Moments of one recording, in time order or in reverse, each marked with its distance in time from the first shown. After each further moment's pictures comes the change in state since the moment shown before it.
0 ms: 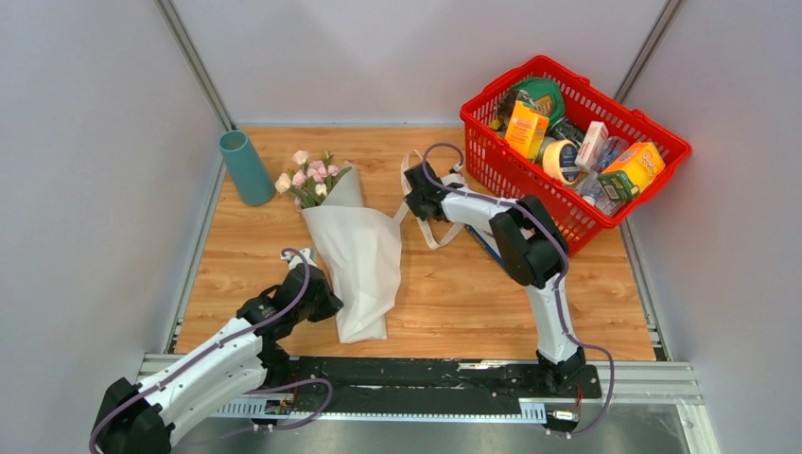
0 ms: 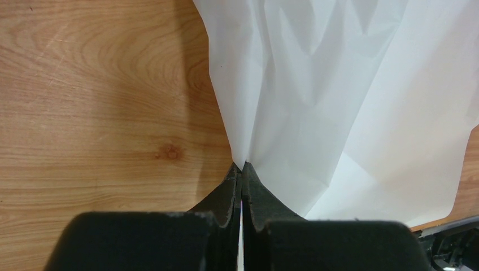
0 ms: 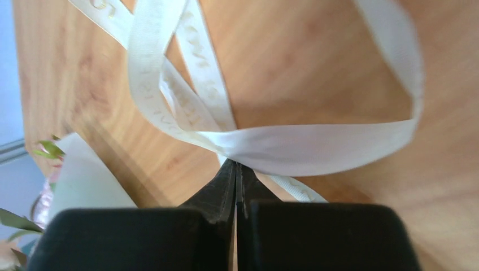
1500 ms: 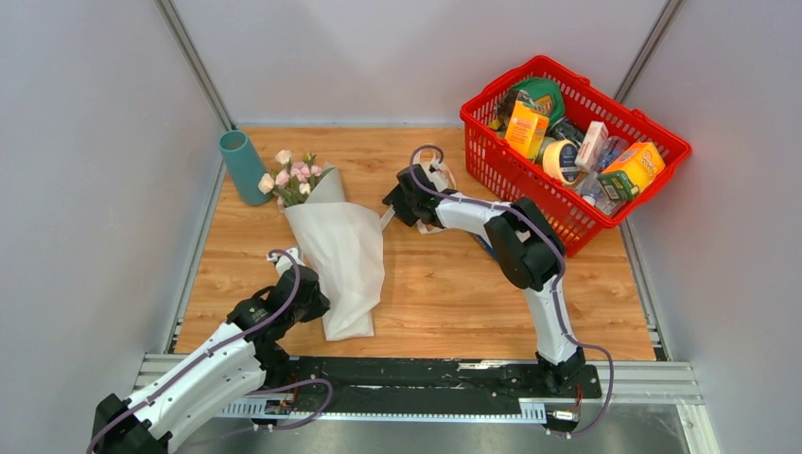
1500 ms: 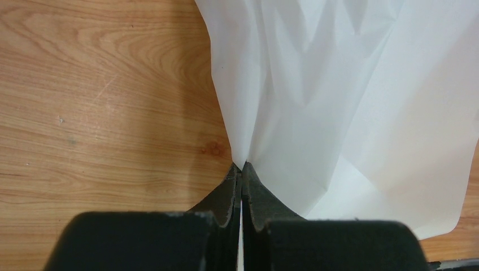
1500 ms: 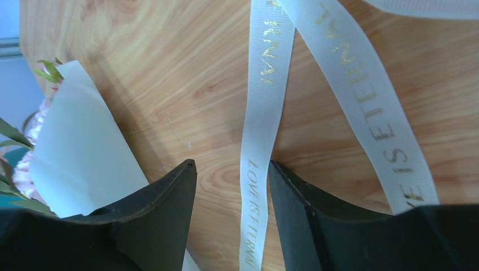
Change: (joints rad) left arm 0.000 -0.085 0.046 -0.165 -0.137 -0.016; right arm 0.037 0.015 0.008 0.141 -0.143 -0.191
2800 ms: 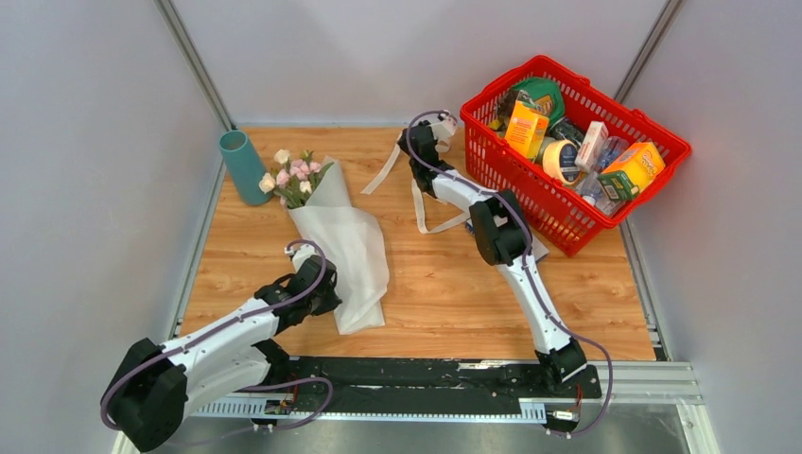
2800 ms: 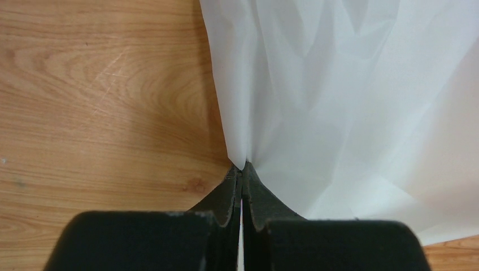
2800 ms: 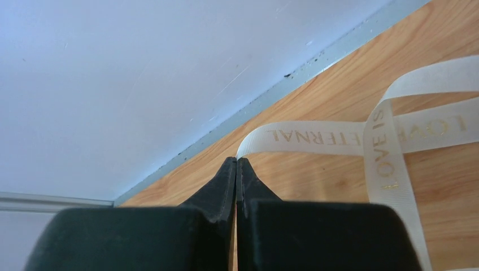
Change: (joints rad) left arm 0.000 0.315 0.000 0.219 0.008 0.005; right arm -0.142 0.481 0.662 0.412 0.297 -0.311
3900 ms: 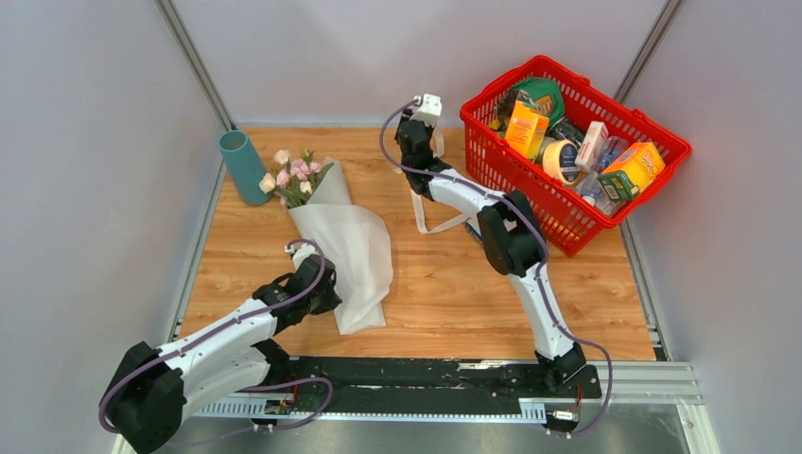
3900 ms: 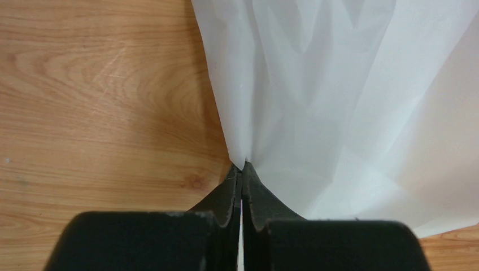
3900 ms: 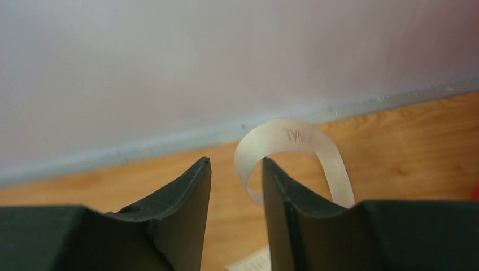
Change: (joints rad) left arm 0.000 -0.022 0.013 -0.019 0.001 0.016; right arm 0.083 -0.246 -0.166 0.126 0.251 -0.661
